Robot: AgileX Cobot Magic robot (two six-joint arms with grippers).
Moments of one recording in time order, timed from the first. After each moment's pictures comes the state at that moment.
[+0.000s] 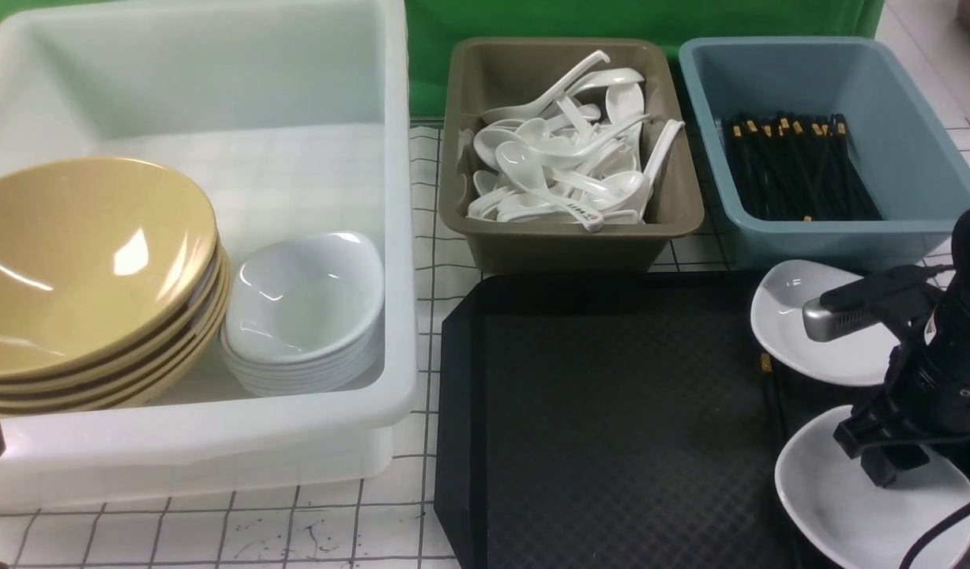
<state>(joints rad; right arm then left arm) 0.14 1.67 -0.92 -0.07 0.88 -0.07 -0.42 0.21 -0.40 0.43 0.67 -0.38</state>
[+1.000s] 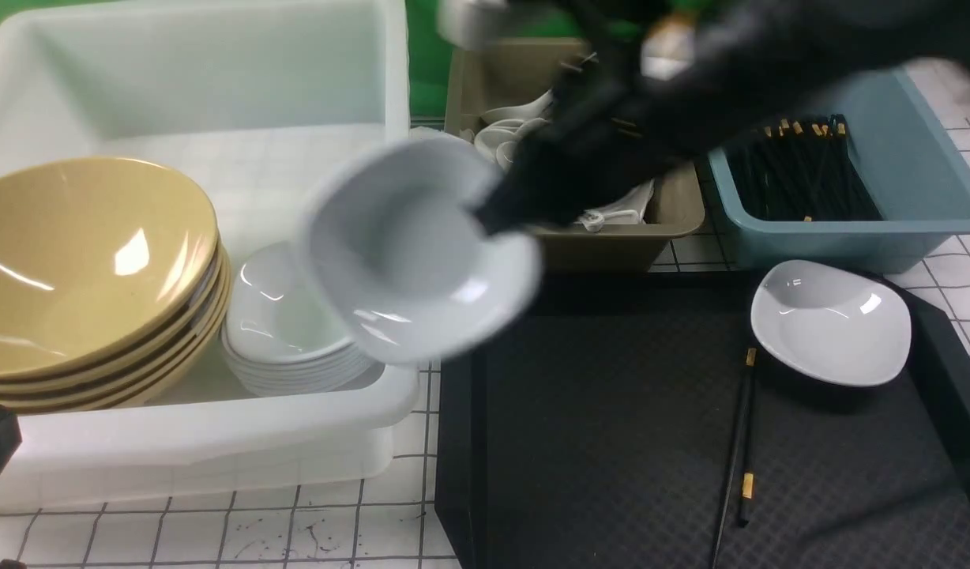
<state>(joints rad) 0.72 1.70 -1.67 0.20 0.85 -0.12 -0.42 0.21 -0.37 0.44 0.60 -0.37</state>
